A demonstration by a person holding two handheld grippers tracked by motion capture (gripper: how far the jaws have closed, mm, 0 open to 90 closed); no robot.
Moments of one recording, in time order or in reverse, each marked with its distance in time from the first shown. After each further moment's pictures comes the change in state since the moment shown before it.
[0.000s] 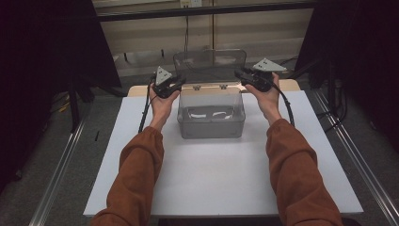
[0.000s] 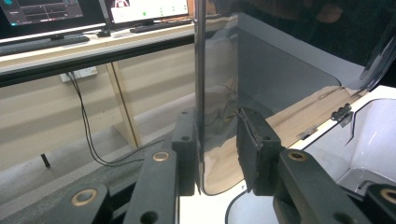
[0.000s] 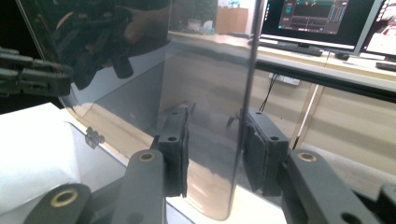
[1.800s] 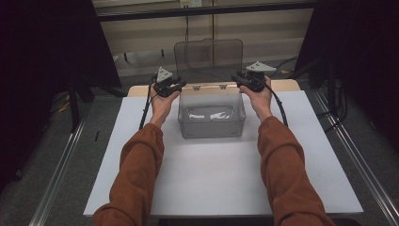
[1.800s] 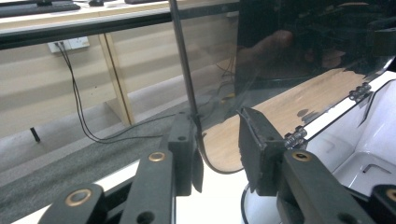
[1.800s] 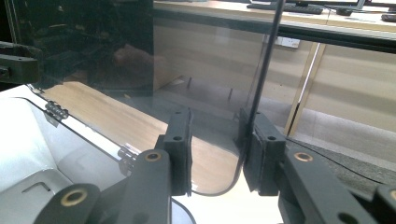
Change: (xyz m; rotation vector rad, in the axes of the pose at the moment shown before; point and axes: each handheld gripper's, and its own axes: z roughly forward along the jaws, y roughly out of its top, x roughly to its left) left arm 0.010 -0.010 0.014 0.094 -0.014 -0.048; right arm -0.006 -0.026 0.035 0.114 -0.033 0.074
